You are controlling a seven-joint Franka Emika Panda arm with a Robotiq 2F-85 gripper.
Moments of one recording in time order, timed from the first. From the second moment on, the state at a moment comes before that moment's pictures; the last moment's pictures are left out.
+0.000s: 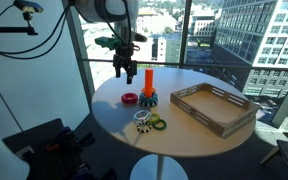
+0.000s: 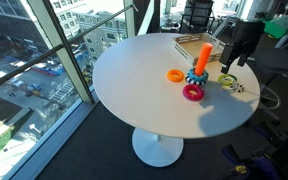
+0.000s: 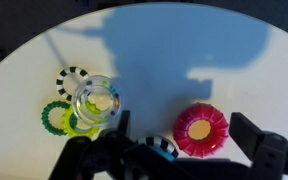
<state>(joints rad) 0.05 -0.03 0.02 -2.31 0.01 2.13 0.08</state>
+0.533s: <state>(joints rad) 0.02 -0.17 0.02 -2.30 0.00 2.05 0.08</state>
